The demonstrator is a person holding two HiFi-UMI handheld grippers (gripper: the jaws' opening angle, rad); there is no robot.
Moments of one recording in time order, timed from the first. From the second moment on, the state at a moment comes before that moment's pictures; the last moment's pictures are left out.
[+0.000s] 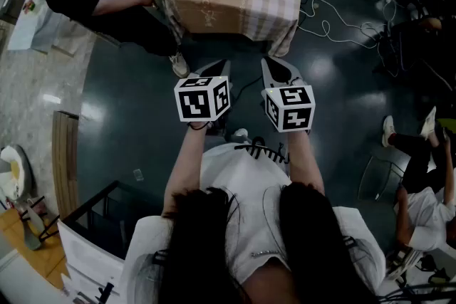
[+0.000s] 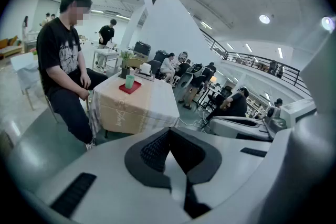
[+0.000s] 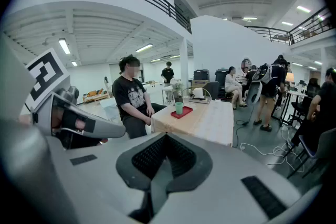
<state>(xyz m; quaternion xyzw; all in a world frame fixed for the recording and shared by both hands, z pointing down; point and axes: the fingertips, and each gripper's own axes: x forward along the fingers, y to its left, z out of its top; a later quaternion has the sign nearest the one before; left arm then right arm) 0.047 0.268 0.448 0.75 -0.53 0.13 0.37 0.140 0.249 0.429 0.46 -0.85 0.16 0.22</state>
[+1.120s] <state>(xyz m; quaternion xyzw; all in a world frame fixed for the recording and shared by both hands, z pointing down) 0.044 0.256 0.448 0.75 -0.55 0.12 0.36 0.124 0.240 0.421 0.42 -0.88 0.14 0.16</state>
